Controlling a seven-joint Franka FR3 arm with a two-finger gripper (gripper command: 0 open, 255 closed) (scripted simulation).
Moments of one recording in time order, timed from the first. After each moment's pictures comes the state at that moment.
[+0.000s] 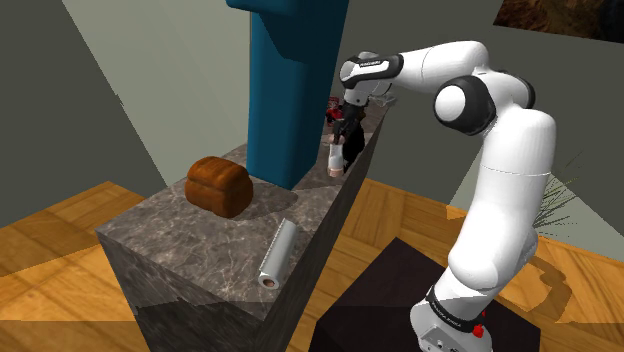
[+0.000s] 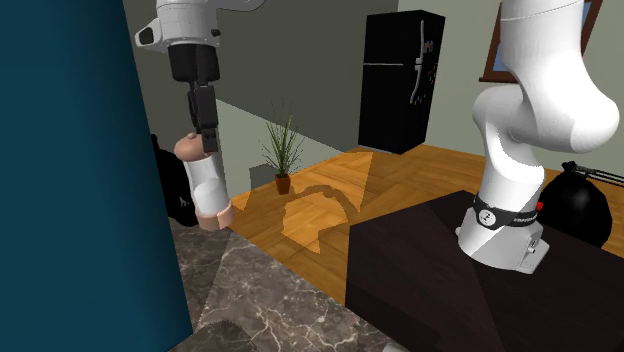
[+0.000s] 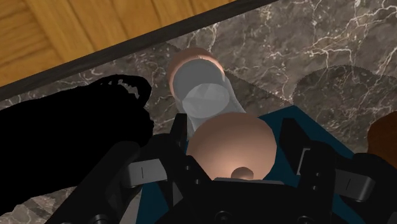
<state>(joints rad) -0.25 0.31 -0.20 -1.60 0.23 1.85 -0.52</state>
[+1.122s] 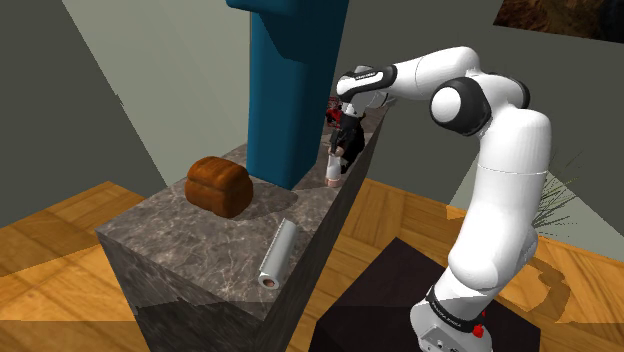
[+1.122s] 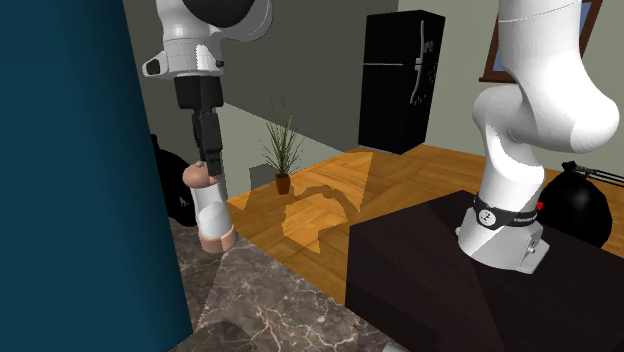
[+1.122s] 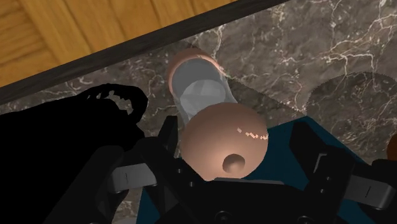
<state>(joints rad) -0.24 0.33 -0.20 -1.68 0.24 1.95 -0.54</state>
